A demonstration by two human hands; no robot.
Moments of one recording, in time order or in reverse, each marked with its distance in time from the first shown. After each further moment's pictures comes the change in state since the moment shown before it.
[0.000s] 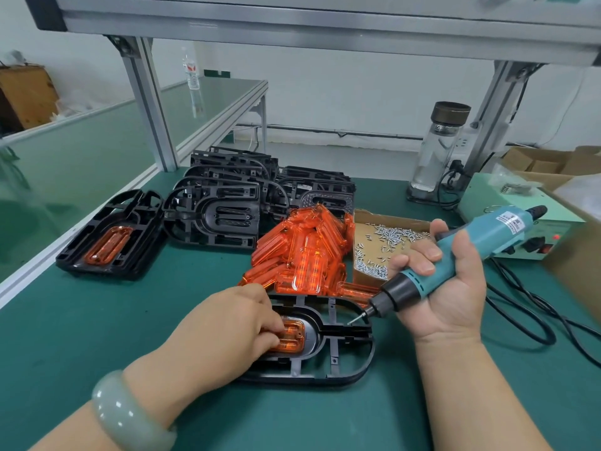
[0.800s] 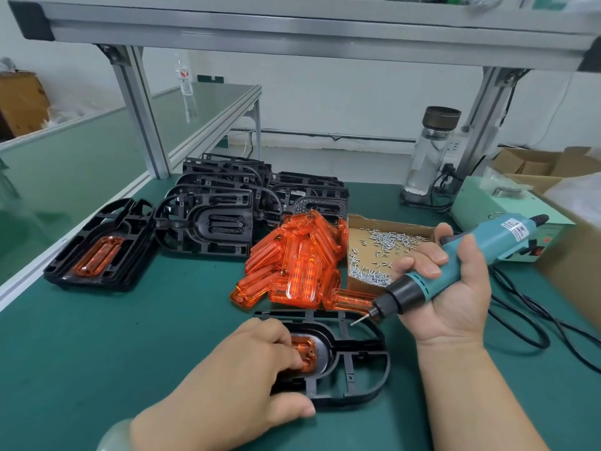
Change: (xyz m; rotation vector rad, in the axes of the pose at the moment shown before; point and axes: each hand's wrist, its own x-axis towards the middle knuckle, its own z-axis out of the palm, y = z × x) left_hand -0.014 0.024 0.014 -0.131 -0.099 0.033; right_hand 0.003 -0.008 -0.002 0.044 0.001 -0.023
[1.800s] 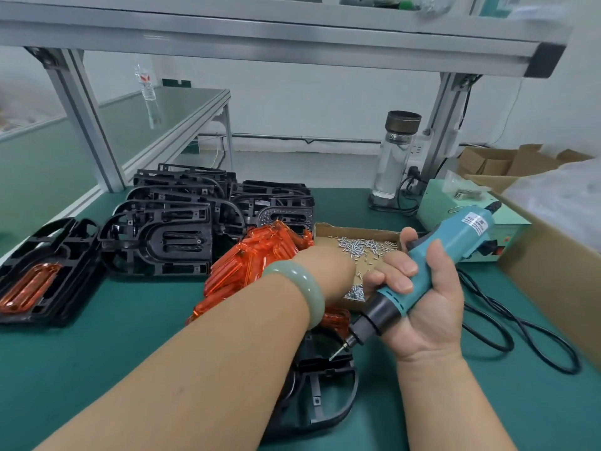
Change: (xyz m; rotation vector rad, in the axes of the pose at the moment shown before) left_hand 0.198 0.068 -0.007 0.500 -0.262 0.047; right_hand 0.005 -0.014 -0.002 0.057 -0.097 0.083
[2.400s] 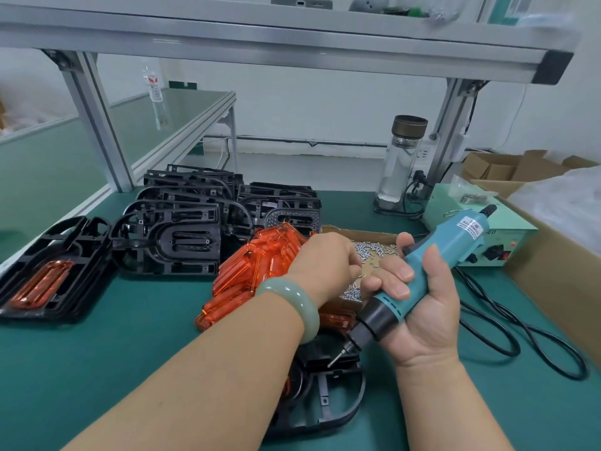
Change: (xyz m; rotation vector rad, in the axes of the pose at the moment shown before) left_hand -0.017 -0.010 0.003 -0.580 0.427 -0.083; right_hand -0.001 0.009 0.002 -0.011 -0.007 0.014
